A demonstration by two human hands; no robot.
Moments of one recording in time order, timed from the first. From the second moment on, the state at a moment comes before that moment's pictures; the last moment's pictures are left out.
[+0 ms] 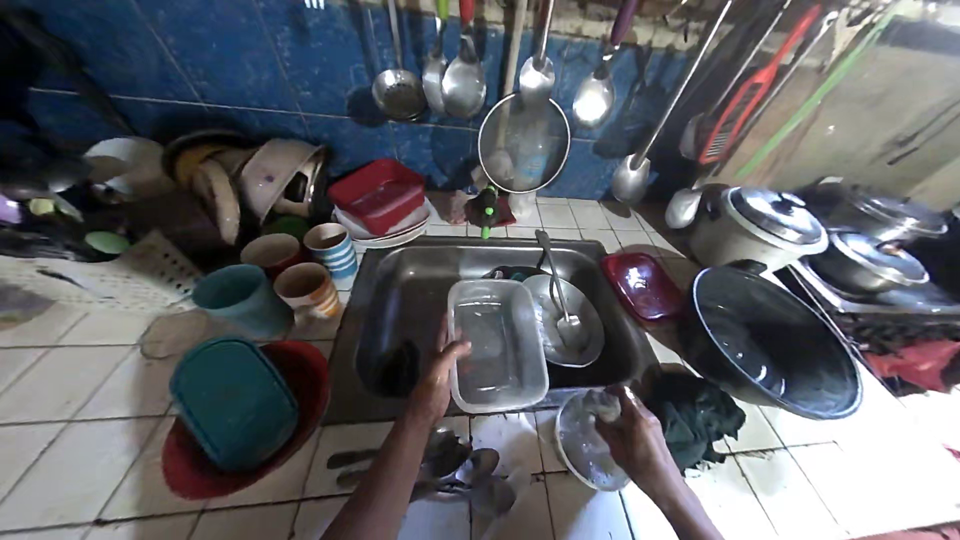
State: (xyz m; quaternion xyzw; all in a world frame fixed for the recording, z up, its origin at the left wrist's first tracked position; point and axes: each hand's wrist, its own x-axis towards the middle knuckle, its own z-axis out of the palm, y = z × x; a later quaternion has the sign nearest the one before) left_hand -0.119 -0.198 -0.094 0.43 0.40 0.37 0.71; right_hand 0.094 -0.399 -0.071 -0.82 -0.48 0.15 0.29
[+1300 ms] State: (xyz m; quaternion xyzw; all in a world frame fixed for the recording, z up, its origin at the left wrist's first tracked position) left_hand -0.096 -0.177 -0.070 0.48 0.33 0.58 0.57; right_hand 0.015 -0.199 -0.047 -0.59 -0.73 0.11 0.31
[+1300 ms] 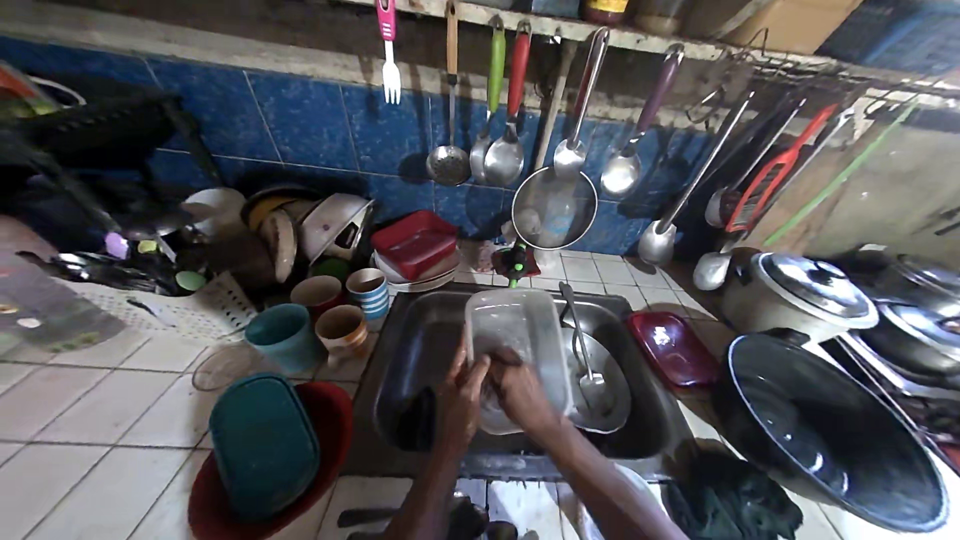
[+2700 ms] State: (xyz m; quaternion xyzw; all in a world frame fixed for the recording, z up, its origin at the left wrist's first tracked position) left_hand -0.123 -0.131 -0.078 0.63 0.29 0.56 0.45; right_hand 0.012 -0.187 -0.062 -0.60 -0.73 0.29 0.15
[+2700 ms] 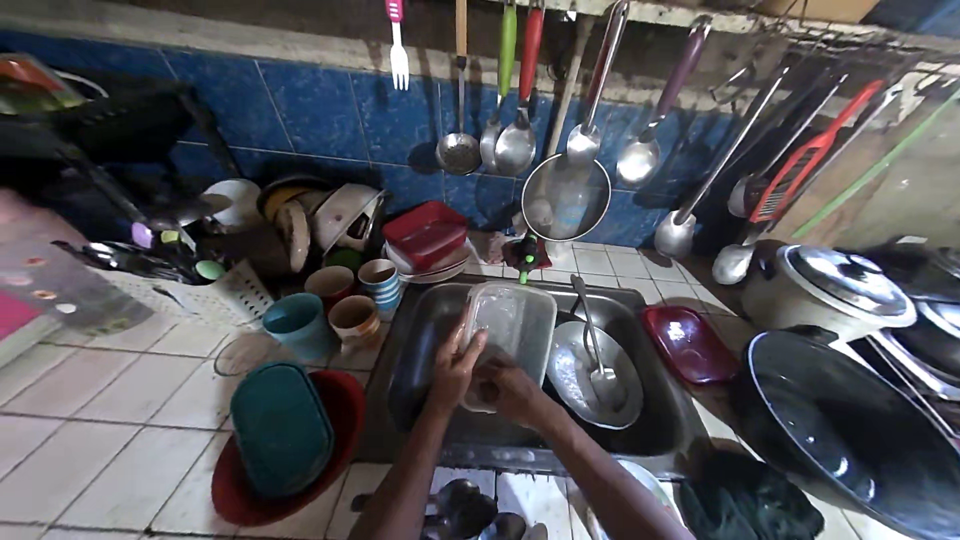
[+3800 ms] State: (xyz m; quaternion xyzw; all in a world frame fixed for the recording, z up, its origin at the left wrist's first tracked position) left_hand -0.116 -0.144 -0.102 0.48 0.37 0.52 0.60; right_hand 0.050 -0.198 -0.103 -0.55 -0.81 0.06 0.17
